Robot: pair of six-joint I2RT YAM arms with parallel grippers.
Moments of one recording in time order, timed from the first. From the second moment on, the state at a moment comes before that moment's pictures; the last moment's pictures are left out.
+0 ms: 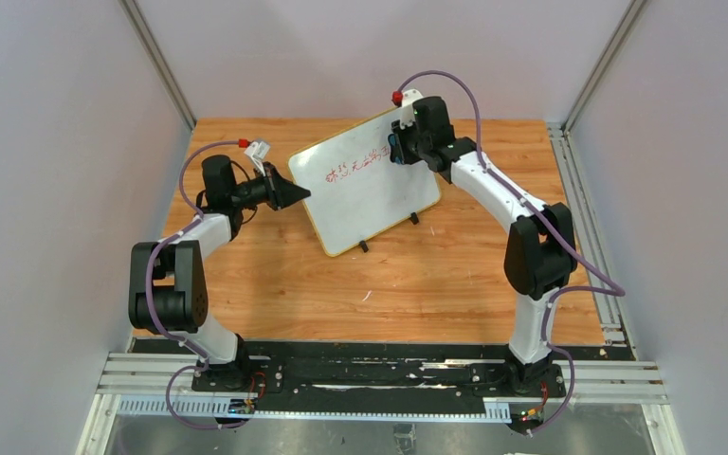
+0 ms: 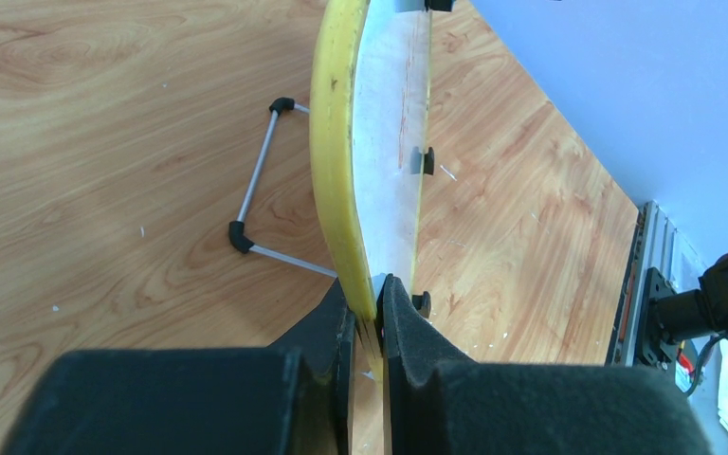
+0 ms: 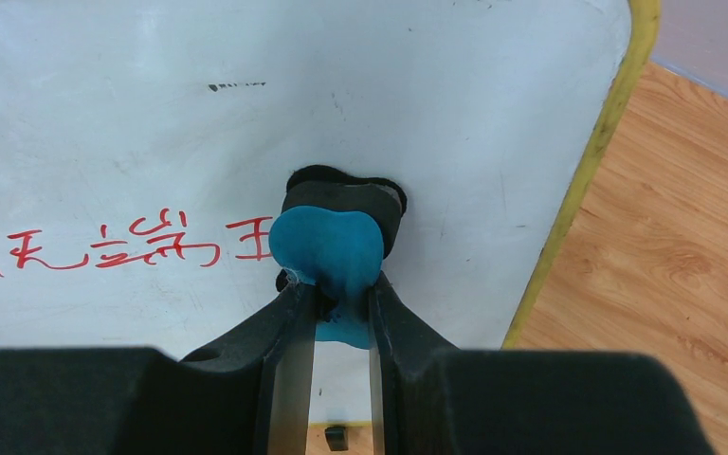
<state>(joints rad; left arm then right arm) 0.05 1.58 0.84 0.42 1.00 -0.26 0.47 1.94 1.69 -0.30 -0.04 -0.03</state>
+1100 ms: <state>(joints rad) 0.05 1.58 0.85 0.39 1.01 -0.23 0.27 1.96 1.70 -0.31 -0.05 -0.04</state>
